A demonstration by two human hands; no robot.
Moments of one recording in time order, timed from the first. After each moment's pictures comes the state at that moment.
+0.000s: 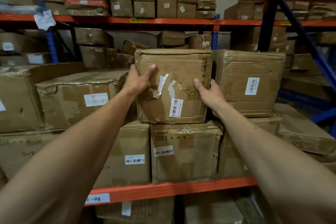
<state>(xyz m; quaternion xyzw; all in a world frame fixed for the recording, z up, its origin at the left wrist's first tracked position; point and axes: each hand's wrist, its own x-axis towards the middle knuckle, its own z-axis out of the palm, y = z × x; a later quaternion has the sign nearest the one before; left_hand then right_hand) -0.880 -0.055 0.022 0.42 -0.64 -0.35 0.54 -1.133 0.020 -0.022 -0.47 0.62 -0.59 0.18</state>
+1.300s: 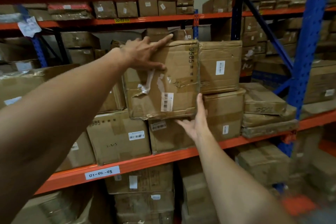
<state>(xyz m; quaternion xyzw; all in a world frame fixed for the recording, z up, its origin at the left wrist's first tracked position) -0.877 0.104 0.113 0.38 -0.88 0.28 0.11 -1.043 0.177 -0.122 -0.12 0.26 -0.79 0.54</state>
